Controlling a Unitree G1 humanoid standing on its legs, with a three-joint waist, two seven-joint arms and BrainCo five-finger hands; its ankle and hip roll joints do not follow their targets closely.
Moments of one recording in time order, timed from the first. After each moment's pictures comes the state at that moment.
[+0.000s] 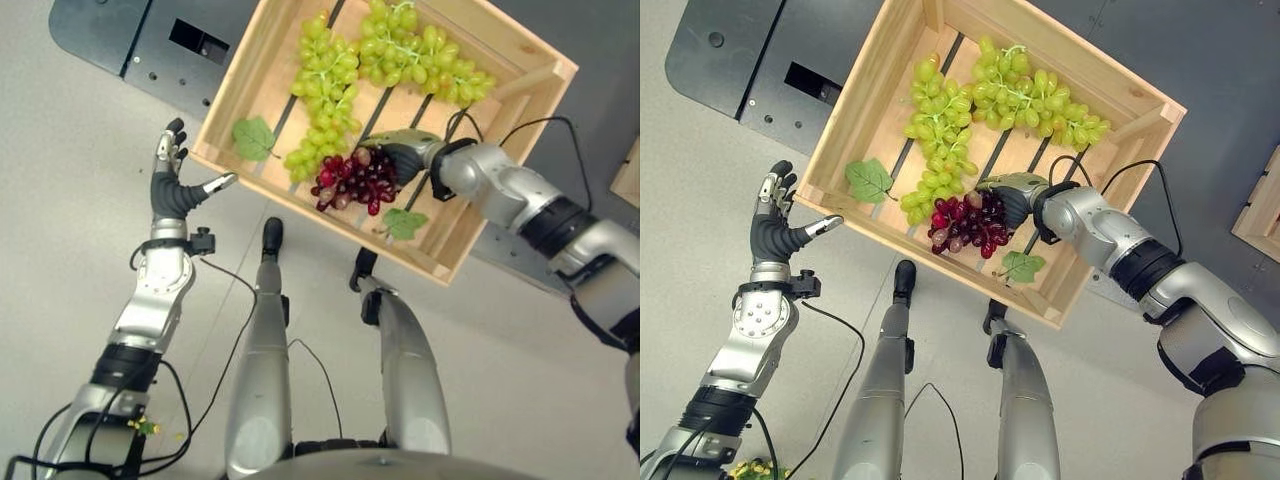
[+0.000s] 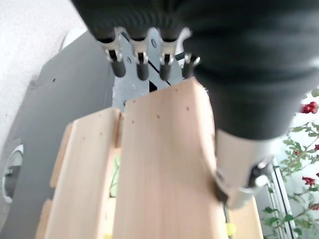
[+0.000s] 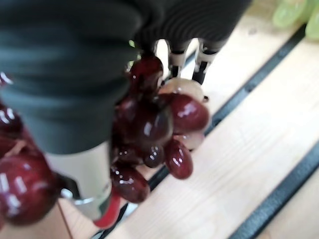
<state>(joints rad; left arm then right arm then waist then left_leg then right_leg) -0.32 0.59 -0.10 0.10 -0.25 -0.24 0.36 -1.17 -0.76 0.92 0.47 -0.32 -0.03 0.26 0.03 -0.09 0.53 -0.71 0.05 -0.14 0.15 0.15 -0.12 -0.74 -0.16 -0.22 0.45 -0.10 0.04</state>
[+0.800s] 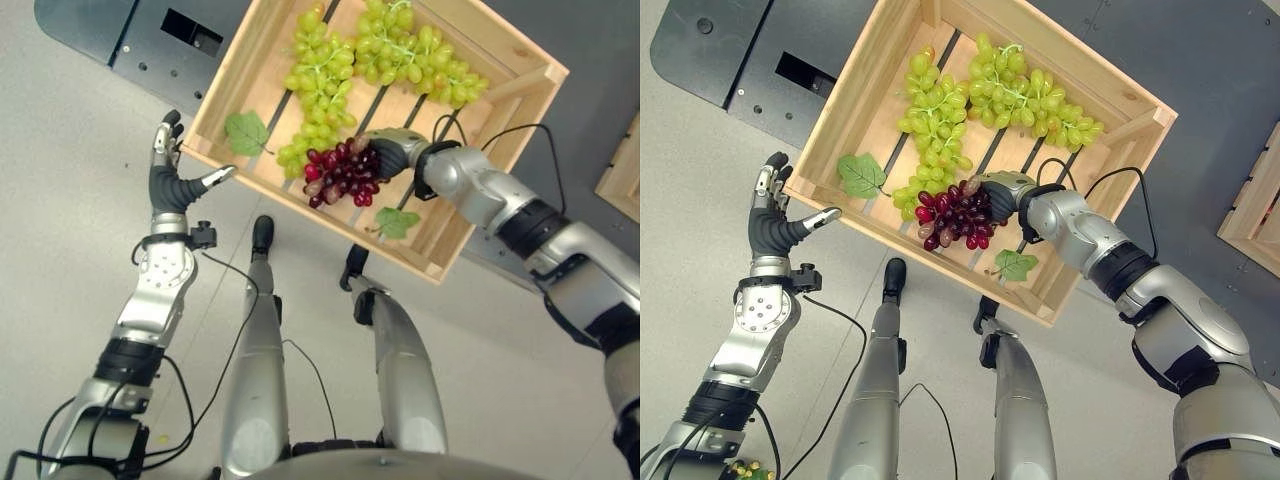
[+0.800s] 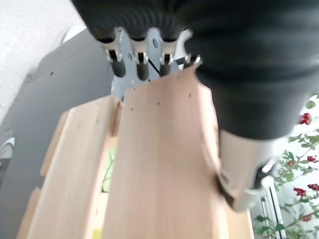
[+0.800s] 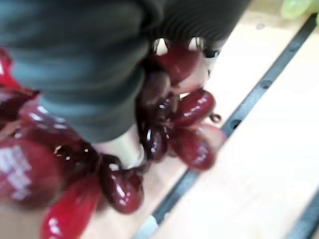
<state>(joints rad) -0.34 0.58 -0.10 0.09 -0.25 -0.24 0.38 -1.16 -0.64 0.85 0.53 -0.34 0.00 0.20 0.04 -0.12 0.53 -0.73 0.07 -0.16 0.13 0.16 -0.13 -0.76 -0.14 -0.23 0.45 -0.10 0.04</state>
